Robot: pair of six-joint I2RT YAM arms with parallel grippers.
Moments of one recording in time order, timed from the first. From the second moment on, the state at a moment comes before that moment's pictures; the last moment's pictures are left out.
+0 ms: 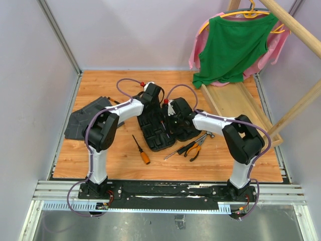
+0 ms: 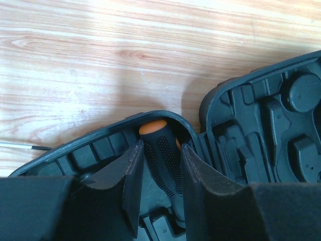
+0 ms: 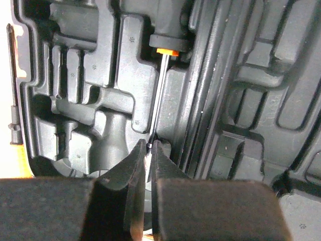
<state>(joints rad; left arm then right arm) -0.55 2.00 1.38 -0.24 -0.24 -0.62 0.67 1.84 1.12 -0.24 -0.22 0.25</state>
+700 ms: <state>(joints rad) -0.56 1.92 1.48 -0.34 -0.11 -0.54 0.67 1.63 1.17 -0.41 -0.18 0.19</state>
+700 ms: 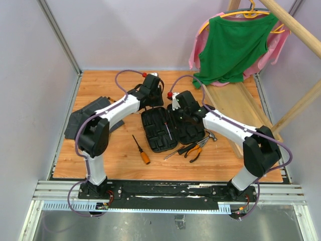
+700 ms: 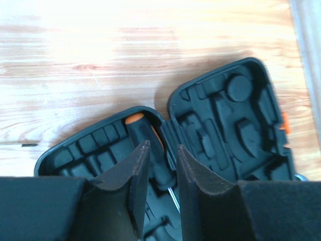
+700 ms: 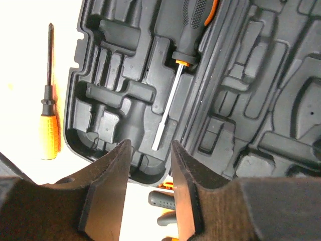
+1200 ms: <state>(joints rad) -0.56 1.48 1.03 -0.30 -0.20 -0.53 0.66 1.59 1.08 -0.45 -0.09 0.17</state>
